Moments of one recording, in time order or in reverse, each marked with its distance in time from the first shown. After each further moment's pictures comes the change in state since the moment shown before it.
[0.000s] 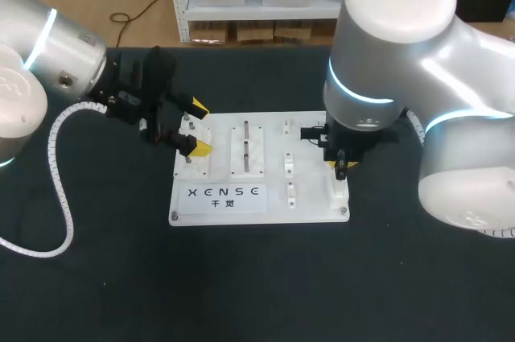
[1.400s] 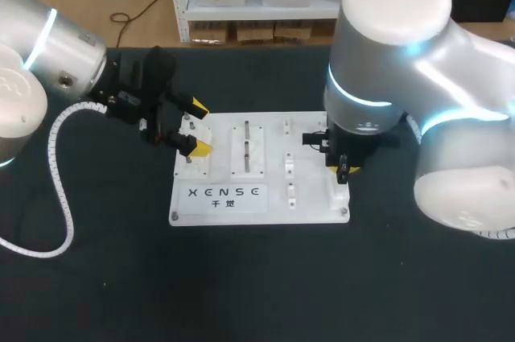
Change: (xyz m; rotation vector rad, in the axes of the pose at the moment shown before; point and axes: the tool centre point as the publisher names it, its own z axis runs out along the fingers) left arm 0.000 0.000 0.000 0.000 0.000 0.000; right arm 0.009 -0.006 0.012 0.019 0.042 0.007
